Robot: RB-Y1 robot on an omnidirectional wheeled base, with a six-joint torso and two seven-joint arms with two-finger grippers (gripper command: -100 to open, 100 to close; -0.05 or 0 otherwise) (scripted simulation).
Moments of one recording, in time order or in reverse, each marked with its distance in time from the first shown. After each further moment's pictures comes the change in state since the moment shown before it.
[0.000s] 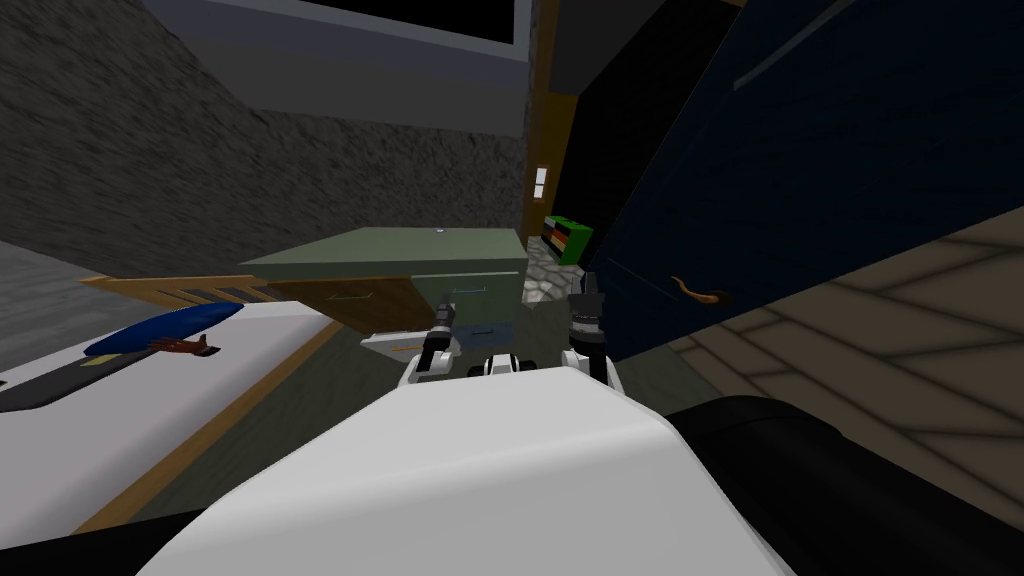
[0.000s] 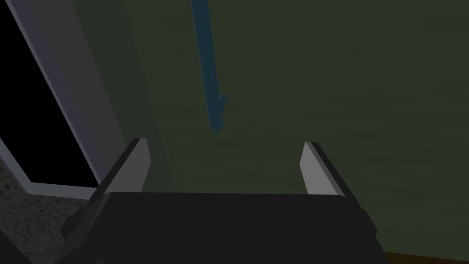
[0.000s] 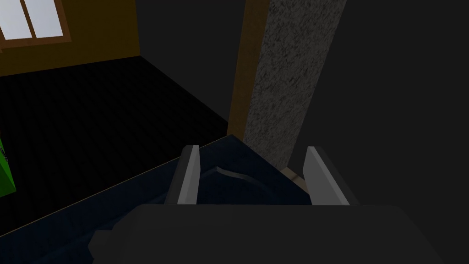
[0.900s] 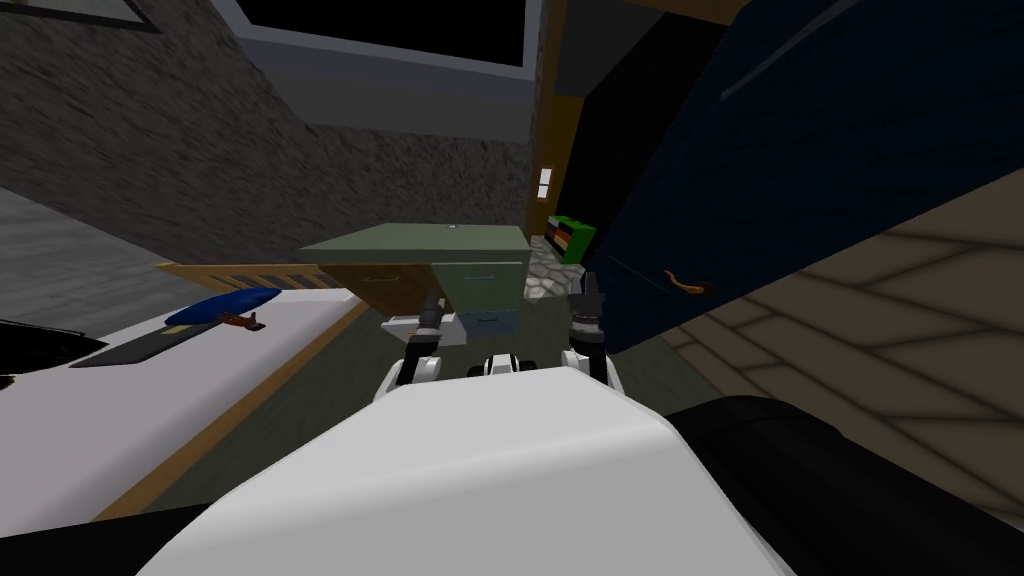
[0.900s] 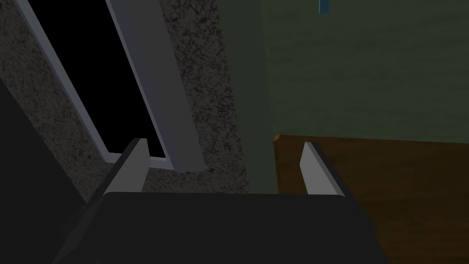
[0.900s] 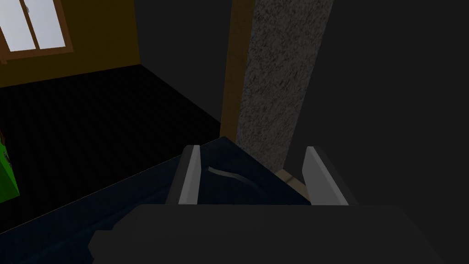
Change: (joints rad) left arm 0.090 0.085 0.009 -0.177 0.006 -0.063 0.007; right arm 0.000 0.000 0.000 0.000 0.000 0.000 0.000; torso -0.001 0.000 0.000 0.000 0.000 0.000
